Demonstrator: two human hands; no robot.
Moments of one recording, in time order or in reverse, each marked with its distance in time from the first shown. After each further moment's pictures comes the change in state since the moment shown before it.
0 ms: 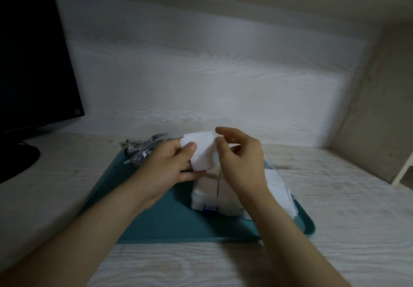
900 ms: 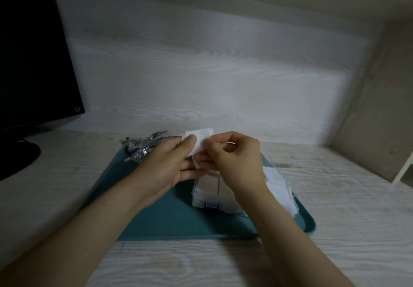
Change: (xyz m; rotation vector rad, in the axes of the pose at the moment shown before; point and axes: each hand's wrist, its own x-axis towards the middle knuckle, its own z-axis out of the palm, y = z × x) left_hand -0.003 0.003 0.001 -0.160 -0.038 -0.073; right_hand -0.014 -0.020 0.003 0.337 -0.143 0.210
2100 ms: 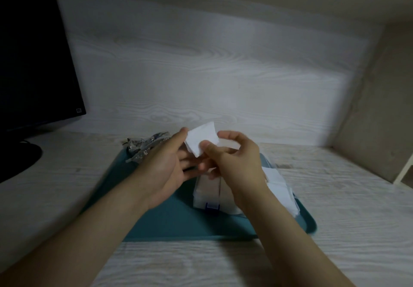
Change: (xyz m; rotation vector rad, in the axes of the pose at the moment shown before) left_hand 0.001 0.007 0.007 -0.169 0.065 -0.055; right_hand 0.000 -0.001 0.002 0.075 0.014 0.090
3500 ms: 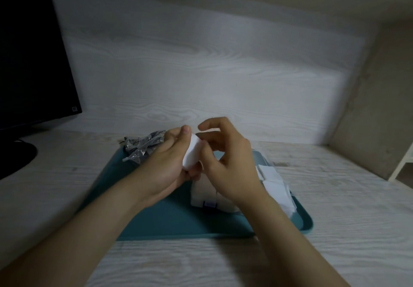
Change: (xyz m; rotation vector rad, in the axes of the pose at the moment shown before) left_hand -0.004 -0.004 0.002 0.184 -0.040 0.126; right_hand -0.001 0.005 -0.003 -0.439 -0.167 -0.580
